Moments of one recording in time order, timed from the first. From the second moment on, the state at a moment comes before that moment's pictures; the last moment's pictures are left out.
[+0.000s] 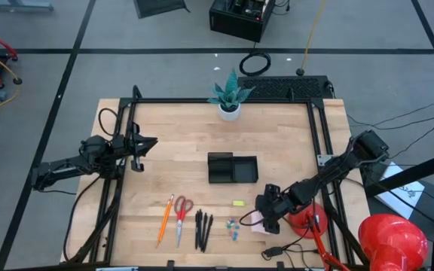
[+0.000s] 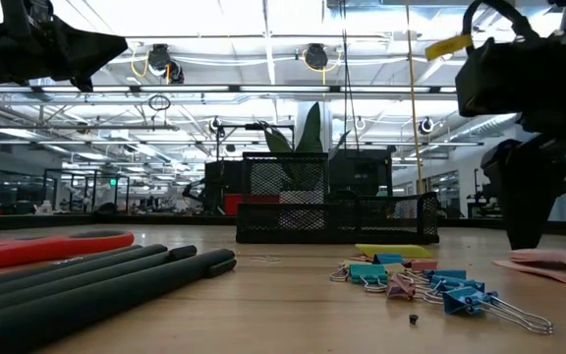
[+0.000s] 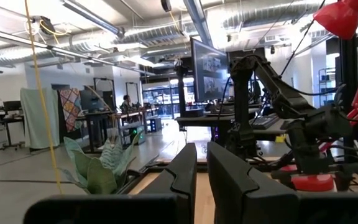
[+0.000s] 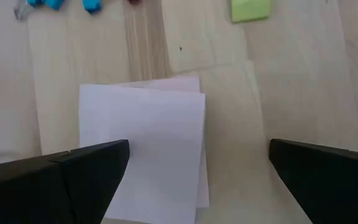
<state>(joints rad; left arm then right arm) 0.23 0.01 0.04 0.26 0.07 0.07 0.56 1.66 0.77 -0.30 0.07 0.74</state>
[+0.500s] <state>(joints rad) 0.23 0.01 0.04 0.26 0.07 0.07 0.56 1.67 0.77 -0.28 0.07 0.74</state>
